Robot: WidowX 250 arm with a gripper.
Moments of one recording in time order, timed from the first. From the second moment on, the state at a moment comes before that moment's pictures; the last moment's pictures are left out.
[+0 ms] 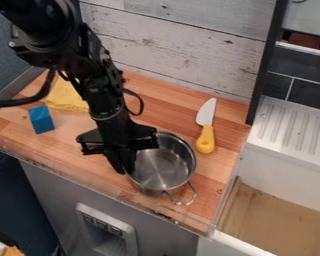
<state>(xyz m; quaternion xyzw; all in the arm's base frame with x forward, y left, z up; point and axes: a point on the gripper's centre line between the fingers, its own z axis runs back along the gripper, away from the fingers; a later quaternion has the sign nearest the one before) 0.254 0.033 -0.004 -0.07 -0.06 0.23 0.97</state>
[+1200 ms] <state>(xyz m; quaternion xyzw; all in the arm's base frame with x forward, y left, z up) 0.255 0.029 0.015 -0.07 -0.07 0.21 0.97</state>
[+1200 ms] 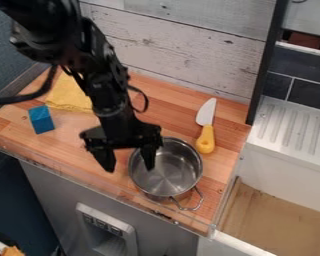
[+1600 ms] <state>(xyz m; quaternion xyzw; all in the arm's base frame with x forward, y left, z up) 0.252 0.039 0.048 -0.05 -0.12 0.20 0.97</state>
